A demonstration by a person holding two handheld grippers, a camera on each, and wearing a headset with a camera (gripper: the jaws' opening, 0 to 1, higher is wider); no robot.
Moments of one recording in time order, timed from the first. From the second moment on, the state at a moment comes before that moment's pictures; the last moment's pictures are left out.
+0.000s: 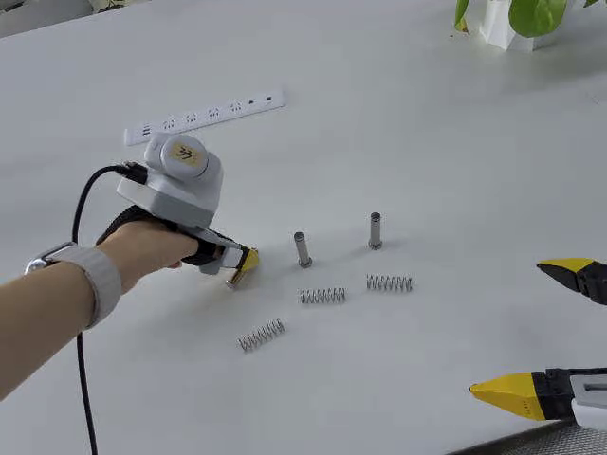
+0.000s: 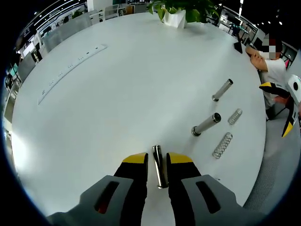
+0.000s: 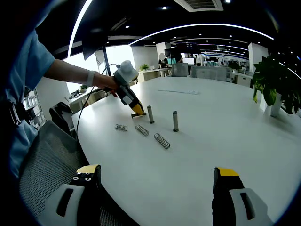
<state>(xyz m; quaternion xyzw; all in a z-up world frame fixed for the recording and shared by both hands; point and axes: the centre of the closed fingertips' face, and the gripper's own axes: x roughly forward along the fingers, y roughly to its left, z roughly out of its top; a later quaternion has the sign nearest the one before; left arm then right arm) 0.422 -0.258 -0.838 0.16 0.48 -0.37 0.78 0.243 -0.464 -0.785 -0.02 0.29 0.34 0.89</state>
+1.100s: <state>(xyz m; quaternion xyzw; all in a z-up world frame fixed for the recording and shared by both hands) 0.425 -0.260 -0.840 0.17 0.49 -0.35 0.78 0.241 -0.464 -0.789 -0.02 0.30 0.34 0.89</state>
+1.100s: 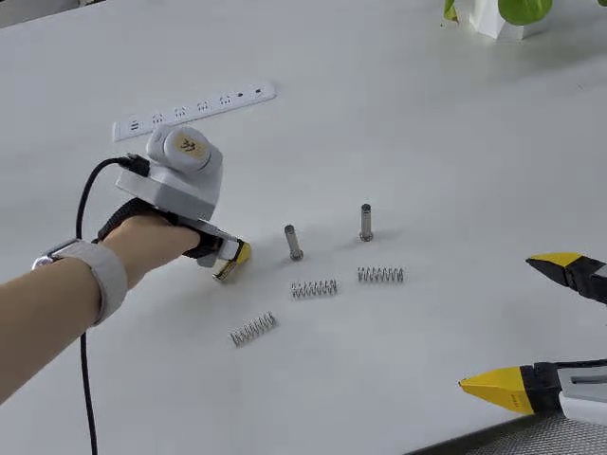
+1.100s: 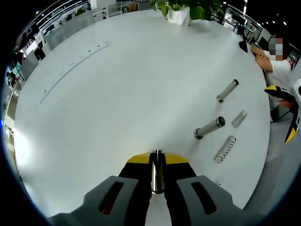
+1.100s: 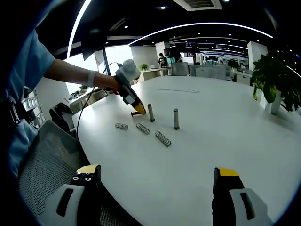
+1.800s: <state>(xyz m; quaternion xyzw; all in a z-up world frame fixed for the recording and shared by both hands) 0.425 -0.255 -0.814 0.13 0.46 -0.35 0.80 0.241 -0.454 -0.790 -0.02 0.30 0.35 0.89</state>
